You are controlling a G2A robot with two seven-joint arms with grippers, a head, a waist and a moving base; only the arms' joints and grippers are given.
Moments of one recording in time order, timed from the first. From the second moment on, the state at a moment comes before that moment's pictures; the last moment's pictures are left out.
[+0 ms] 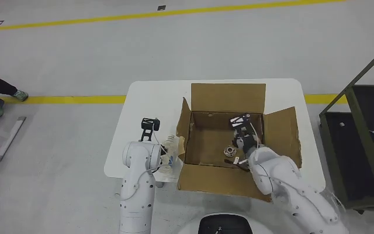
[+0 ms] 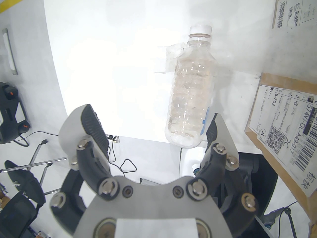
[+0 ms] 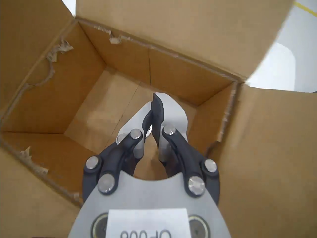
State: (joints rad) left arm 1.02 -1.54 -1.44 -1.59 1.74 -0.11 -1.38; right arm -1.13 -1.31 1.03 -1.76 -1.34 0.32 0.83
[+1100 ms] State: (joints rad) left arm 1.02 -1.54 -1.44 -1.59 1.74 -0.11 -1.38; right arm -0.81 -1.42 0.86 -1.23 -1.23 0.21 1.13
